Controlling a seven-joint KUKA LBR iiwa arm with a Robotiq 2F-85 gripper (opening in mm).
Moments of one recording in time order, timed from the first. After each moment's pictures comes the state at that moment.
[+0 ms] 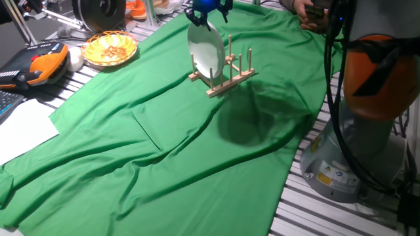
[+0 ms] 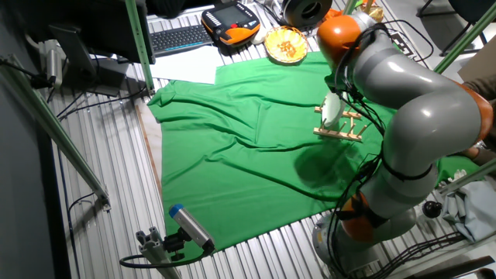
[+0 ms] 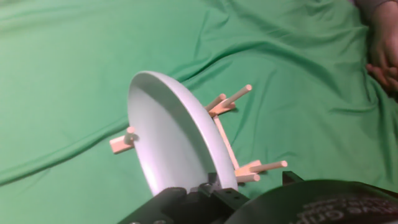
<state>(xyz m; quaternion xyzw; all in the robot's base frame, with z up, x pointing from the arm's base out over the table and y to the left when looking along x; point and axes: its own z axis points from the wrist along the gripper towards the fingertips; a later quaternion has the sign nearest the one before) 0.452 -0.163 0.261 0.38 0.91 -0.19 0.05</state>
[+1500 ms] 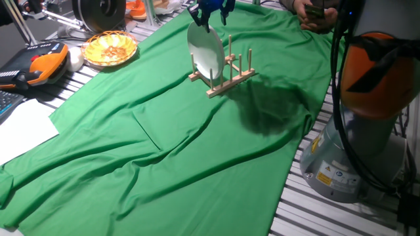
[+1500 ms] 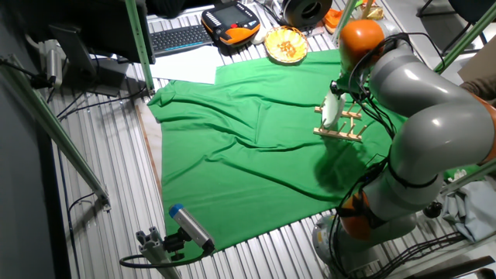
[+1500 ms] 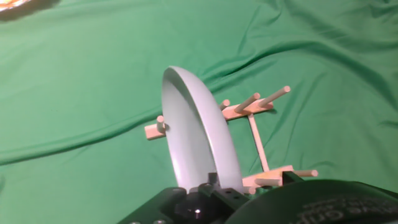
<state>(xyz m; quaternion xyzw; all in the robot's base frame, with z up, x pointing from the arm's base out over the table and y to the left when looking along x) 0.455 -0.162 0.255 0.34 0.93 -0.13 0.07</state>
